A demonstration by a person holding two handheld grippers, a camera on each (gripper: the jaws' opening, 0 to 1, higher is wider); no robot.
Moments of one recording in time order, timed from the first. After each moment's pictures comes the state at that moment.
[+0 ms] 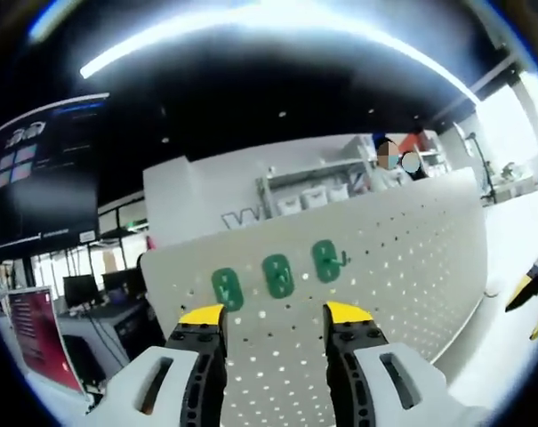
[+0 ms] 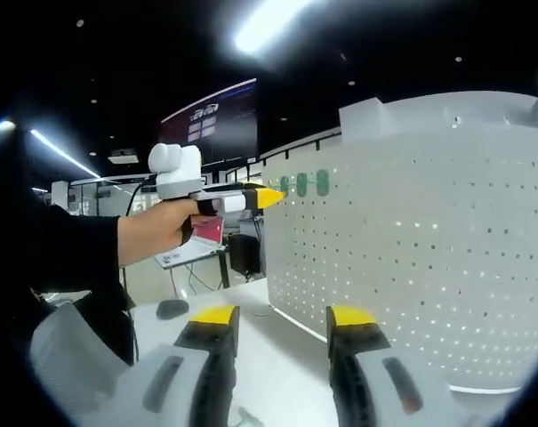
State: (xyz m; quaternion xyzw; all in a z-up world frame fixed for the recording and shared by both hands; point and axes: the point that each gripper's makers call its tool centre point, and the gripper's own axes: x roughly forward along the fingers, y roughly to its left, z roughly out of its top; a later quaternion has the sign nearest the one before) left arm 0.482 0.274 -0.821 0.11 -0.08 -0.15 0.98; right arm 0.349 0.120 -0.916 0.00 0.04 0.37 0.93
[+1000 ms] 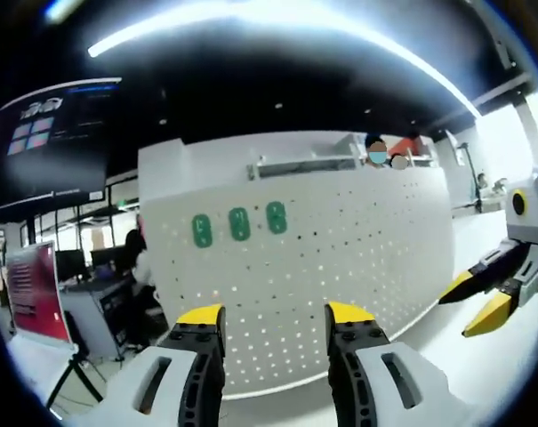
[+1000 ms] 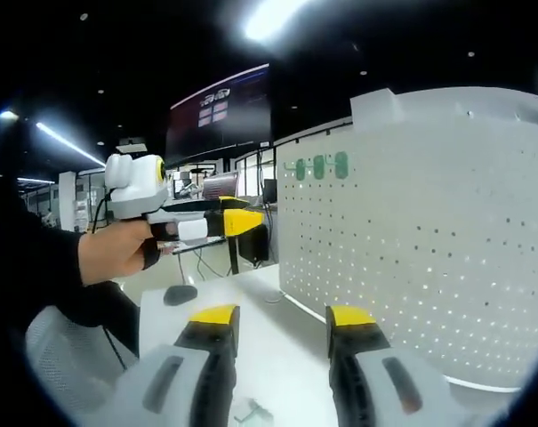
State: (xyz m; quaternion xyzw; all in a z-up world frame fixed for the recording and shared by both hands) left arm 0.410 0.268 -0.884 0.07 -0.04 -0.18 0.98; right arm 0.342 0.139 -0.939 -0.03 0.07 0.39 0.92
